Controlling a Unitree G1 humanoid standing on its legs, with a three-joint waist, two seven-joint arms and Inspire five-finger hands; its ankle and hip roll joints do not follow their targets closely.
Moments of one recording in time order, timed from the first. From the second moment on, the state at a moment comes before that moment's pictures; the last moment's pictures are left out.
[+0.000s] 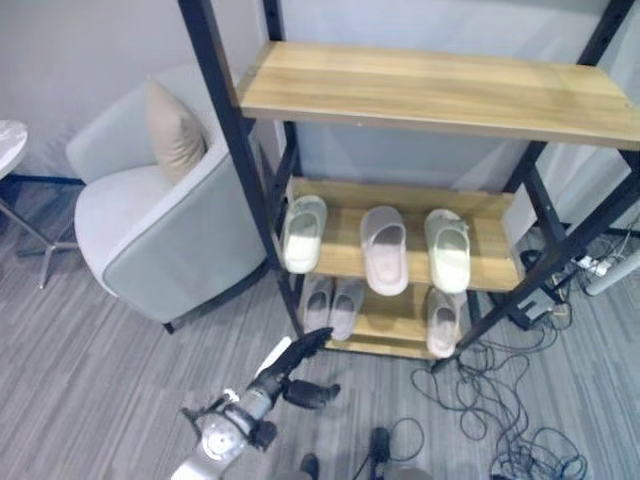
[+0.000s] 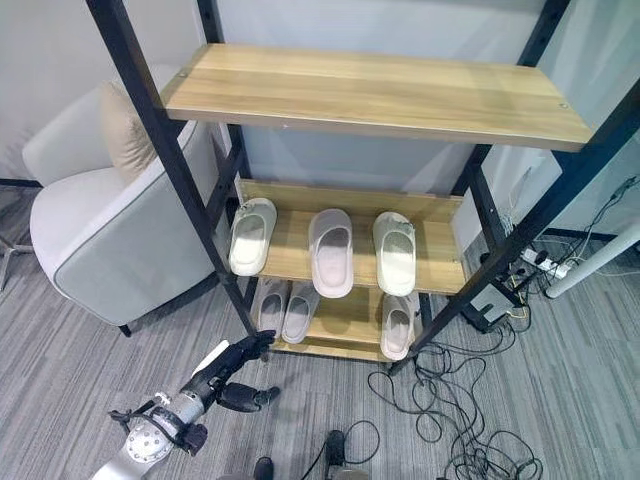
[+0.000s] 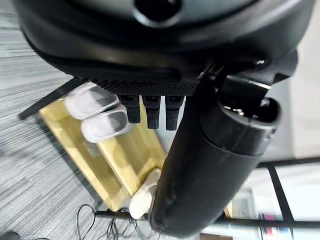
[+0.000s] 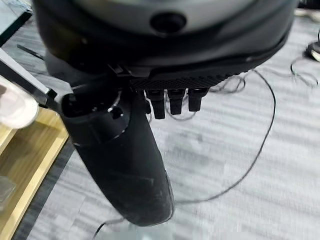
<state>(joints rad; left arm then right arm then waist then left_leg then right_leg) 0.10 0.57 -0.46 0.11 -0.09 -0.20 -0.03 0.01 -0.28 0.15 1.23 -0.03 -0.07 -0.22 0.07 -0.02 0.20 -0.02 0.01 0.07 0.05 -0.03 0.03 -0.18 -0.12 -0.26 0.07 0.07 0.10</state>
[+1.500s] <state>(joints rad) -0.57 0.39 -0.56 0.31 0.21 -0.11 0.43 0.00 -0.29 0.32 1.14 -0.04 -0.08 -0.22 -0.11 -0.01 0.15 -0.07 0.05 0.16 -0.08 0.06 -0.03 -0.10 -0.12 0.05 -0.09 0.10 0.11</state>
